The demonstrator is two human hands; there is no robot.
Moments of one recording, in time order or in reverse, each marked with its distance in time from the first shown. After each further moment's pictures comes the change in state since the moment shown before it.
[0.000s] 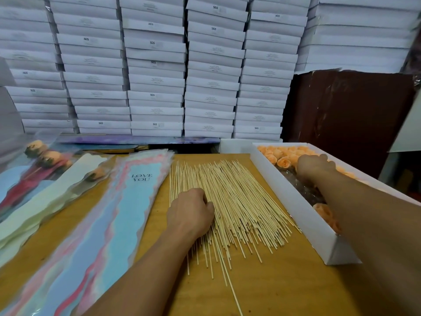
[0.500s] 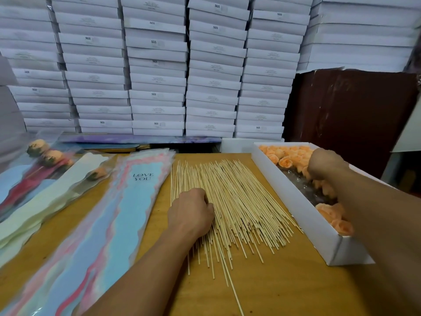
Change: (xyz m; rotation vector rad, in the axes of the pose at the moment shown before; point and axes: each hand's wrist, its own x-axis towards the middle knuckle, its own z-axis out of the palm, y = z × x) left_hand -0.001 0.001 -0.002 0.003 -0.018 -0.010; right_hand 0.011 0.018 -0.004 0.209 0.077 0.088
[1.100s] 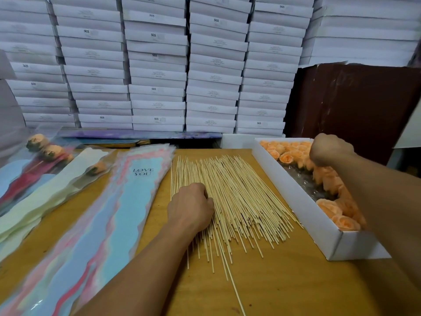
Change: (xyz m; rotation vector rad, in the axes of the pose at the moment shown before) left_hand 0.002 -0.001 0.002 0.001 0.012 -0.002; right_hand 0.000 -0.002 -0.026 -0.025 0.095 -0.084
